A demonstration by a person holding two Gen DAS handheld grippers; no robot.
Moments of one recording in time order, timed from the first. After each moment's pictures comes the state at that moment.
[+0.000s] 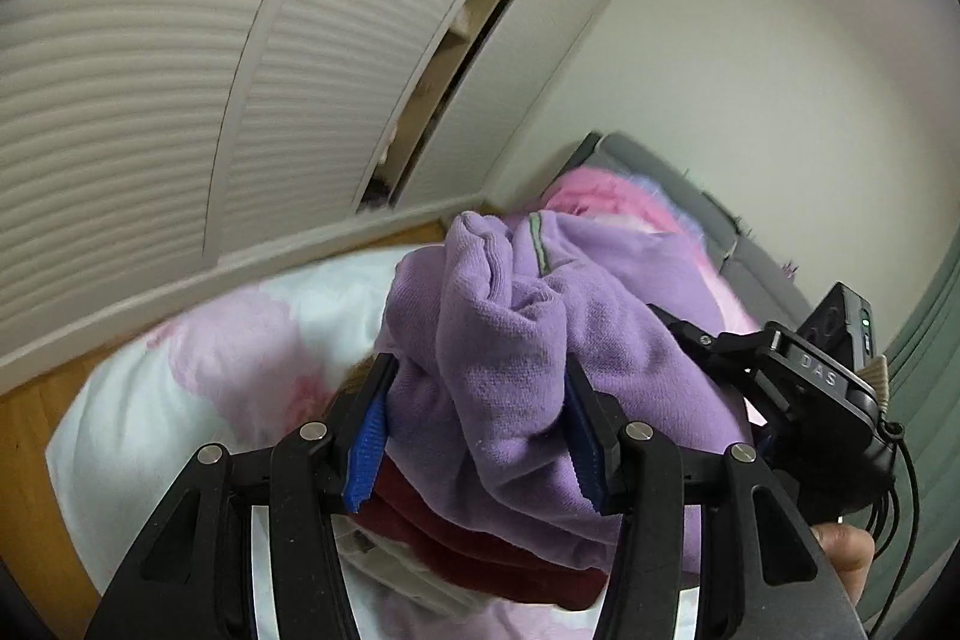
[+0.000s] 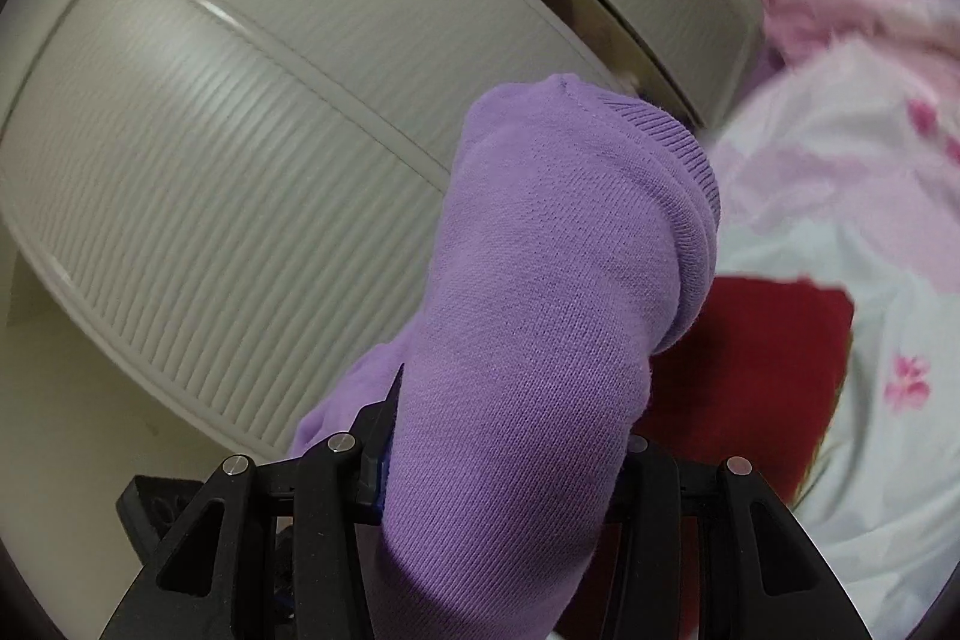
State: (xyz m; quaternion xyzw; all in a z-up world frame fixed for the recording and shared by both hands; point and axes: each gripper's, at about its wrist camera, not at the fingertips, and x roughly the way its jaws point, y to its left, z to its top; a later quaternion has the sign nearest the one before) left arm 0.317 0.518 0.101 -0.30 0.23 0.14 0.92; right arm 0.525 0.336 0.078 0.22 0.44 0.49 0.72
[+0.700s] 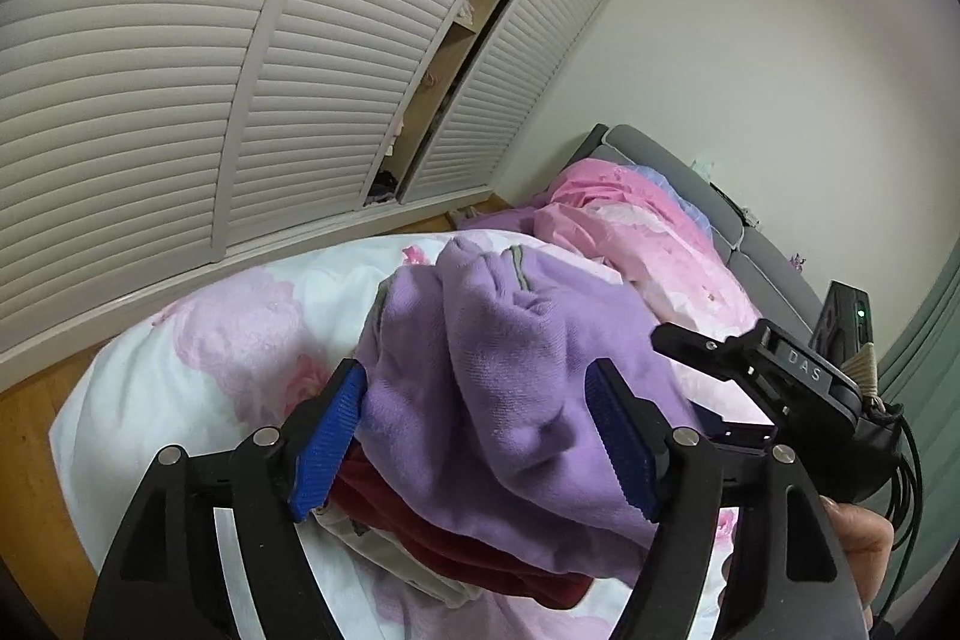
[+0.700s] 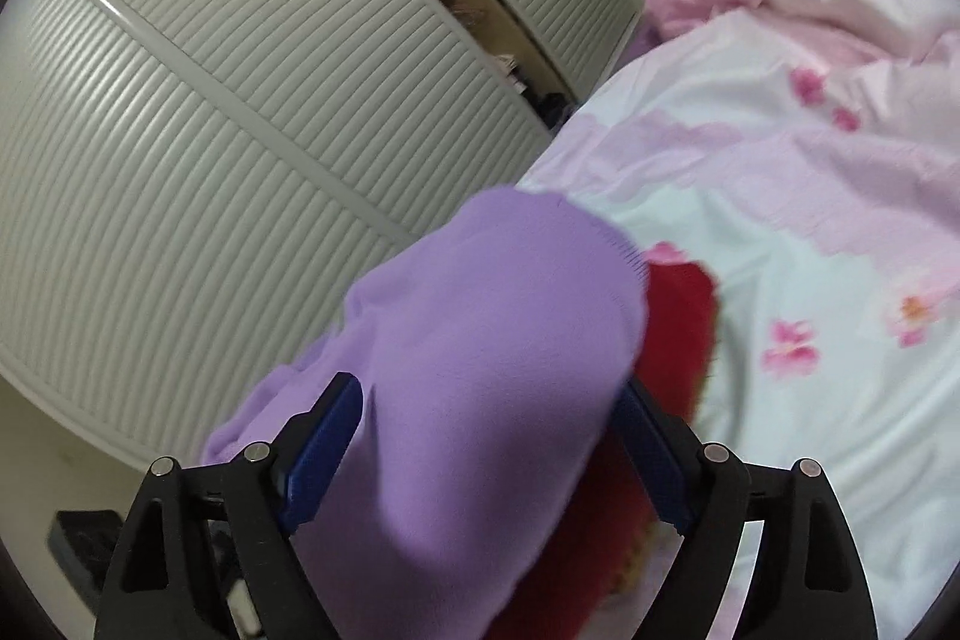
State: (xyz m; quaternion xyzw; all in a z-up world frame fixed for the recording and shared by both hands) left arm 0.306 0.505 0.107 -0.30 0.22 0.15 0.92; right arm 0.524 0.314 0.099 0.15 0.46 0.37 0.79
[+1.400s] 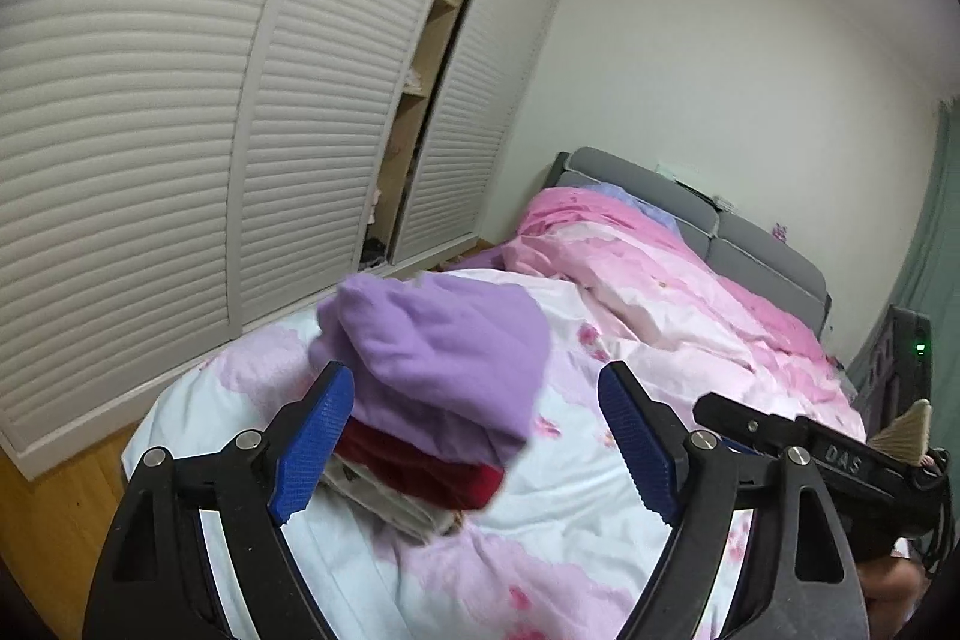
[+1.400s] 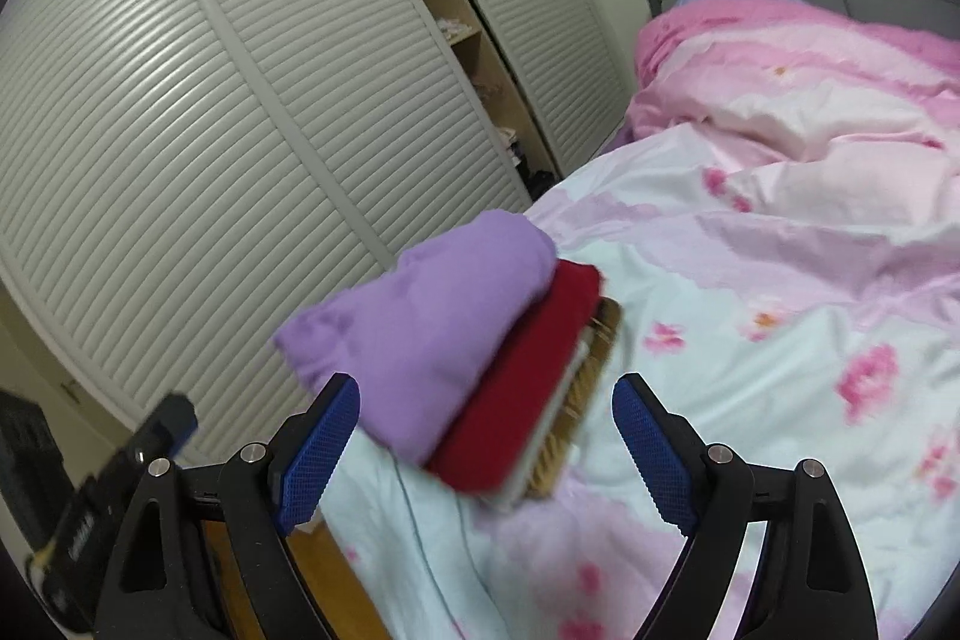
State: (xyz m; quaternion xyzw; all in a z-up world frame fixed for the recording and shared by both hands) left arm 0.215 0.384 0.181 -0.19 0.18 0.15 0.95; right arm 0.388 0.176 0.165 0.09 0.36 0.36 0.85
